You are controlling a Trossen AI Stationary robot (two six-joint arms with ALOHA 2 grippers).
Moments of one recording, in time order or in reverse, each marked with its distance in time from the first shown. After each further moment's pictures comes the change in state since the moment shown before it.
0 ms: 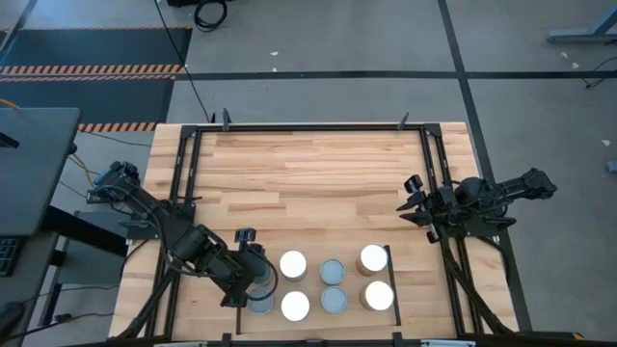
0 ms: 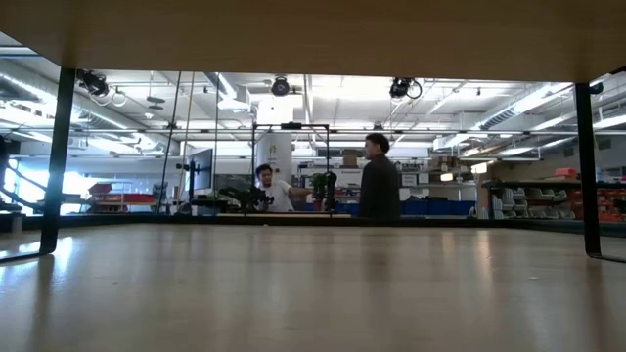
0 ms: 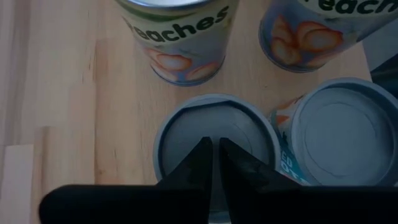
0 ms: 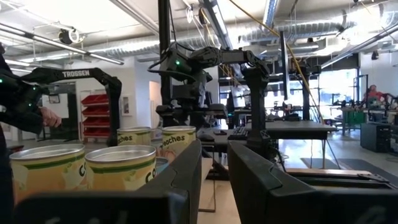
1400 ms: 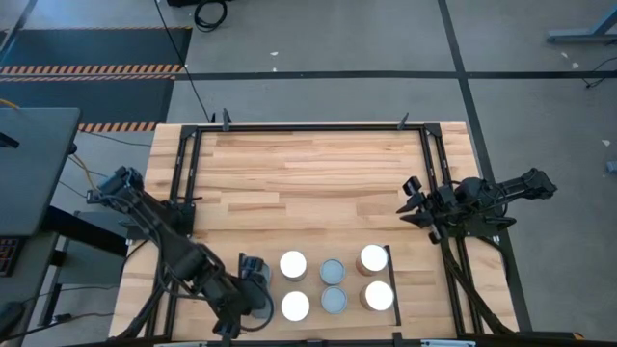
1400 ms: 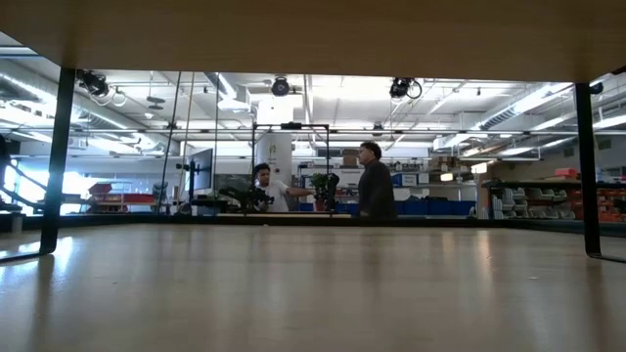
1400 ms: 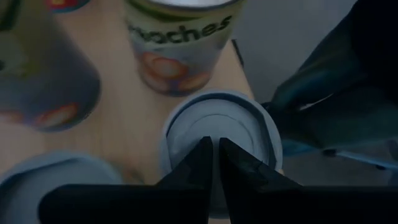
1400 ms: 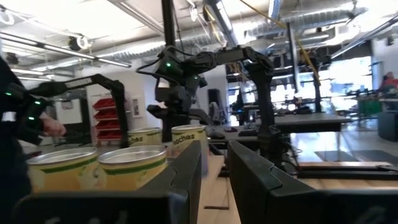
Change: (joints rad) left arm -0.105 0.067 0.002 0.220 0.114 0.046; right arm 0.000 0.000 0.000 -0.007 -0.025 0.065
